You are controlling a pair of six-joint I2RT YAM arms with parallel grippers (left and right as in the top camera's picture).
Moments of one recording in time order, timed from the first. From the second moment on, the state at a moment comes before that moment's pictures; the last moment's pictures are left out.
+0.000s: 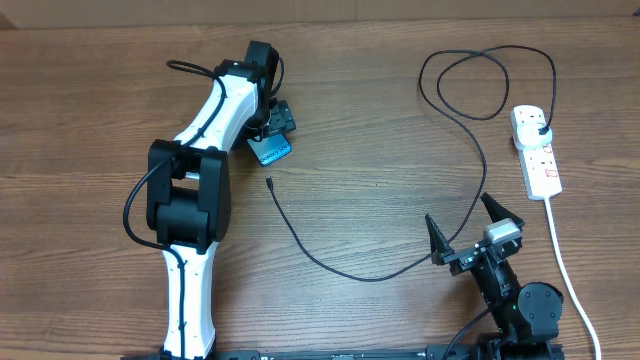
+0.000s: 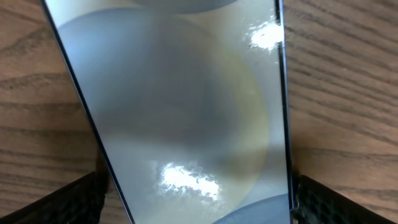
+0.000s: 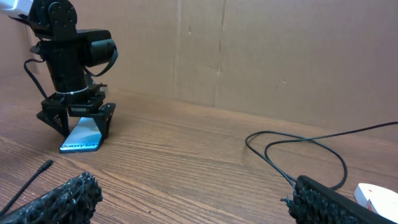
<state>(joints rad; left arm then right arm) -0.22 2.36 1.90 -1.00 -0.07 -0.58 0.05 0.01 0.02 -0.01 -0.30 -0.06</state>
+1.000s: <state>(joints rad) -0.22 2.35 1.87 -1.23 0.07 -0.47 0.05 0.01 0.02 -0.01 -0.30 -0.06</state>
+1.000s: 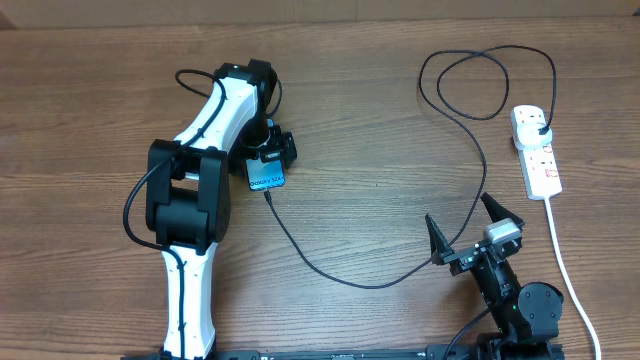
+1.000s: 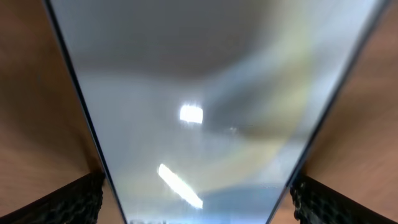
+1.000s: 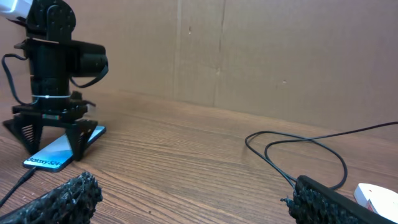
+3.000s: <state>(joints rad) -0.21 2.35 1.91 -1.20 0.06 -0.39 0.05 0.01 0.02 -0.01 -0.30 -0.06</state>
